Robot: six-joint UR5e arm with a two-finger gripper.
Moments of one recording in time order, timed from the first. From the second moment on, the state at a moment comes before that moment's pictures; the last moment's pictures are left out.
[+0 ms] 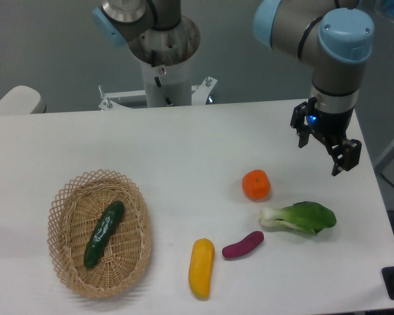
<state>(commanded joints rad) 2.73 -1.88 -1.46 -1.16 1.54 1.71</state>
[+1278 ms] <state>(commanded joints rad) 2.28 -1.85 -1.59 -1.13 1.54 0.70</state>
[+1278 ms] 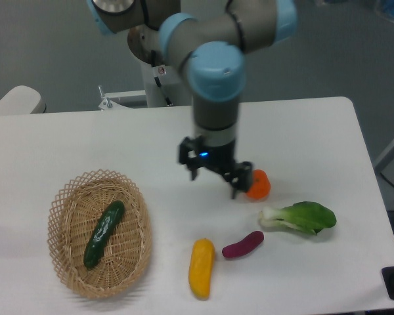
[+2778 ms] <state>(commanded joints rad) 2.00 -2.12 -1.60 -0.92 1.64 0.48</state>
